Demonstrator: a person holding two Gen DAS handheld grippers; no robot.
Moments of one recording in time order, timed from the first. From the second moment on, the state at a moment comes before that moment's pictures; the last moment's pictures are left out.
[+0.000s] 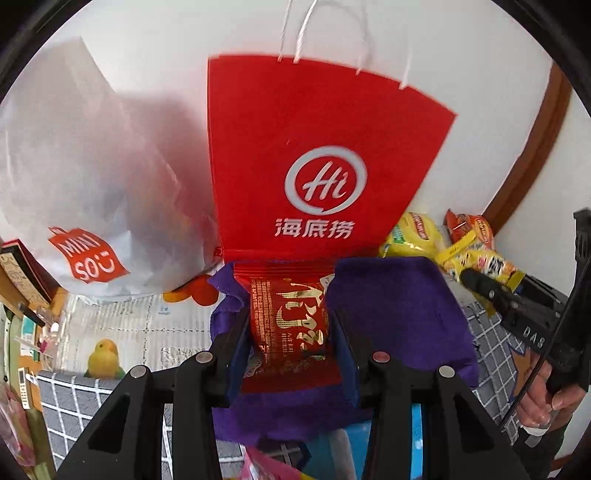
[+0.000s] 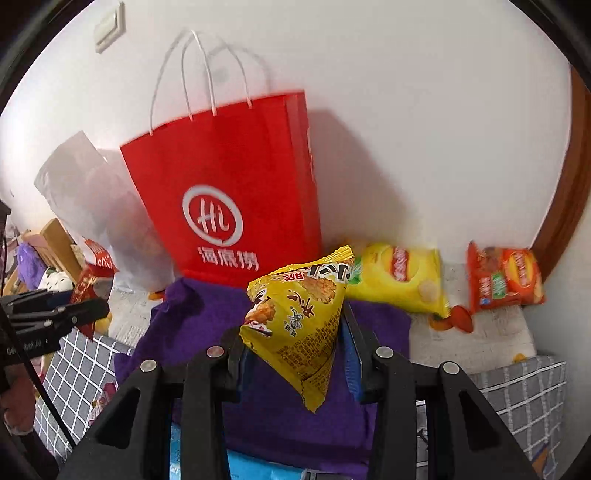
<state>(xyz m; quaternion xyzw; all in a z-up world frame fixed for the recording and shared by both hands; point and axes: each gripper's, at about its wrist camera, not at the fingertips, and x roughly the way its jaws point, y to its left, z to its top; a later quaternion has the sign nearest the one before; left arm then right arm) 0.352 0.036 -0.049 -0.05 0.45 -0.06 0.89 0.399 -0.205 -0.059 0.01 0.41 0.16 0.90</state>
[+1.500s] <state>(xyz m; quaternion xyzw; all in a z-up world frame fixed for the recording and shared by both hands) 0.389 0.017 -0.139 -0.04 0.54 -0.09 0.83 0.430 -0.196 -0.146 -0.04 0.51 0.14 0.85</state>
